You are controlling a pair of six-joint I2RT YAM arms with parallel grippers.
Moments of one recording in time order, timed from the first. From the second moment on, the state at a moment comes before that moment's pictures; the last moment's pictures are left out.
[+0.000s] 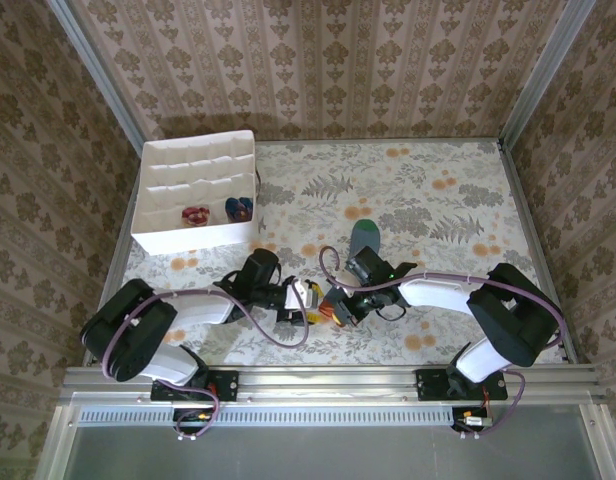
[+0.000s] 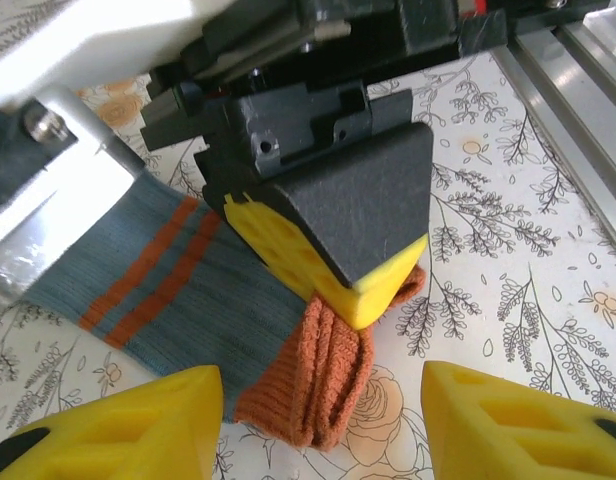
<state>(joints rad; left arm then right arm) -0.76 1.44 0.43 0.30 0.76 0.73 0.73 1.53 0.68 -0.27 -0.48 0.15</state>
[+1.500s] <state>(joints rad) -0.79 1.57 0.68 0.03 0.82 0.59 0.67 1.11 0.43 -0.07 -0.39 0.36</state>
